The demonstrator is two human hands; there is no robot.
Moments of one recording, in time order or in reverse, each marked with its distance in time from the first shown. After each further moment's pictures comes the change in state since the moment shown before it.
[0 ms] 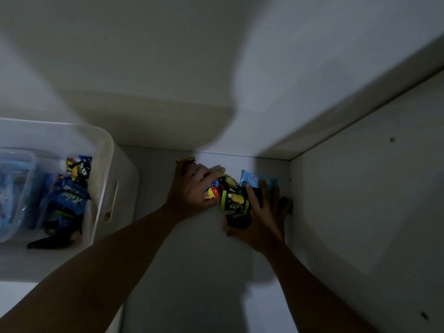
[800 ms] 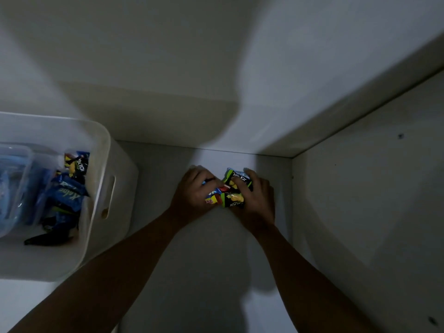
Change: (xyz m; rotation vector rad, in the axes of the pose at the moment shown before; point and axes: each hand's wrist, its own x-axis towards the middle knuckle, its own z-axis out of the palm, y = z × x) left_hand -0.010 0.011 0.009 -0.193 0.202 0.111; right_hand 0.040 -0.010 0.015 0.074 0.232 -0.186
